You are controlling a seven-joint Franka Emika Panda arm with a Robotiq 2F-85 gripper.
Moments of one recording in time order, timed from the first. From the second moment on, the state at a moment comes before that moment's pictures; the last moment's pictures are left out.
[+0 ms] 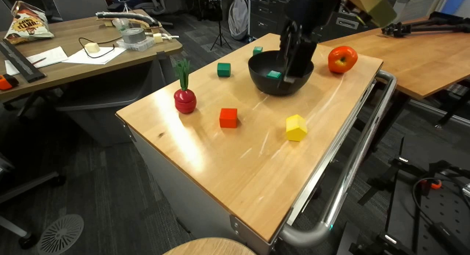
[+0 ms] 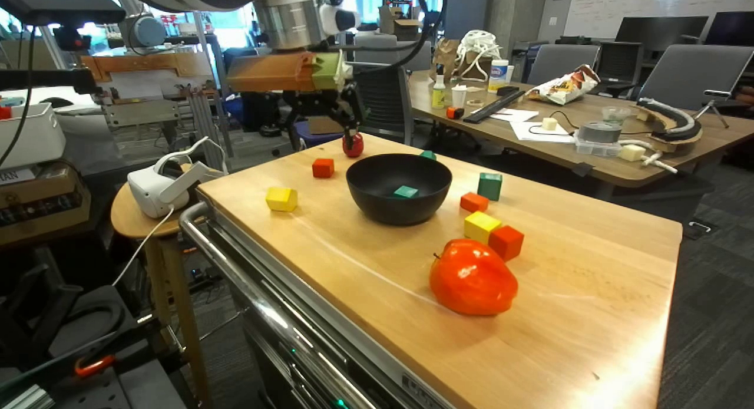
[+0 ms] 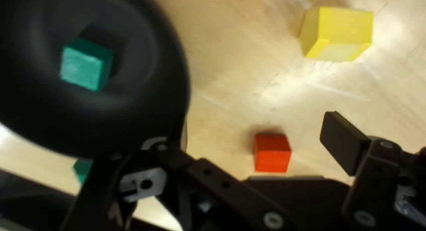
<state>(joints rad) 0.09 -0.14 0.01 -2.47 0.04 2.55 -0.55</state>
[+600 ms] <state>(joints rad) 0.00 -0.02 -0.05 -2.26 -0.06 2.60 -0.42</state>
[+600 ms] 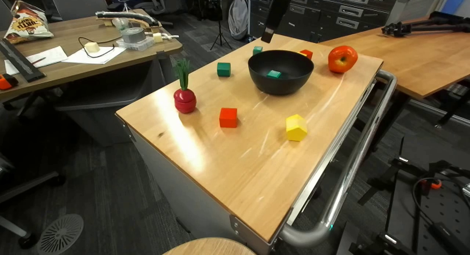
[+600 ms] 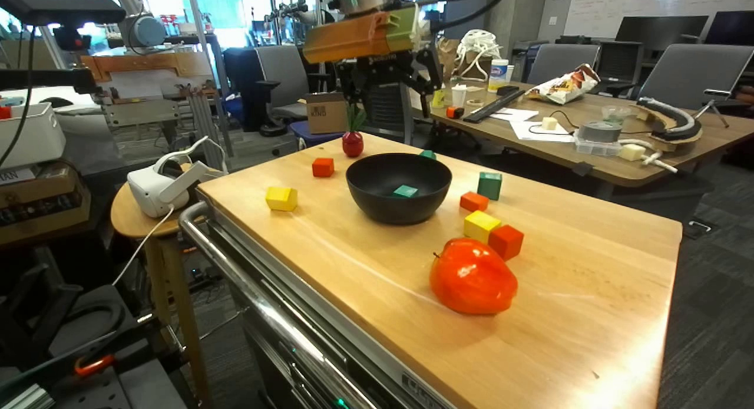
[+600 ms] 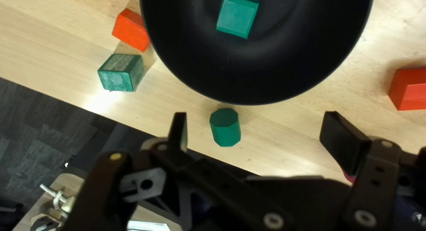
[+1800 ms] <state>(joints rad) -0.05 0.18 -0.05 -2.23 -0.06 2.53 -0.35</state>
